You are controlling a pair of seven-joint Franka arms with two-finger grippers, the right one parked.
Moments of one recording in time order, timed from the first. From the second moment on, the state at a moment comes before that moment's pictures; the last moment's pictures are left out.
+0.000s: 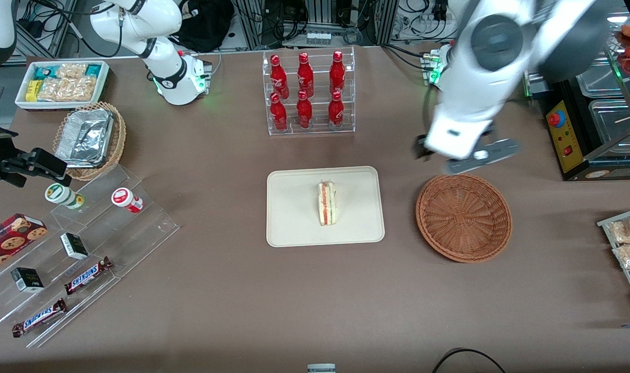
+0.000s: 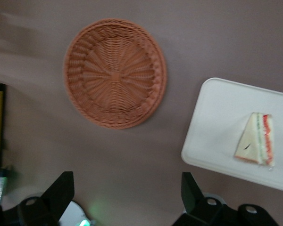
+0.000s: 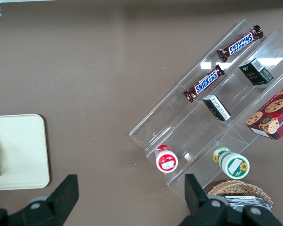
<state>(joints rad) -0.51 0.10 0.10 -1.52 0.07 1.45 -0.66</state>
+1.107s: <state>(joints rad) -0.37 -0.01 0.27 -1.53 0.06 1.32 -0.22</state>
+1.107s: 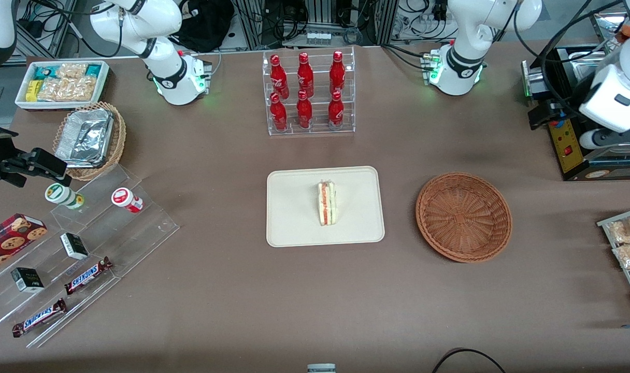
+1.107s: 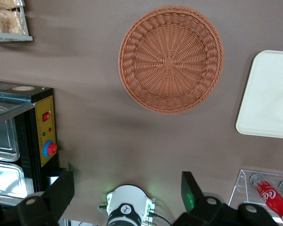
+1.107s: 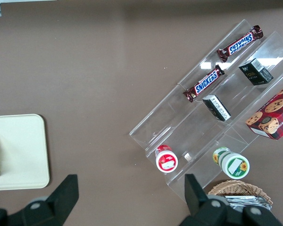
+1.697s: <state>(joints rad) 0.08 0.00 -0.16 -1.49 0.06 1.33 -0.13</state>
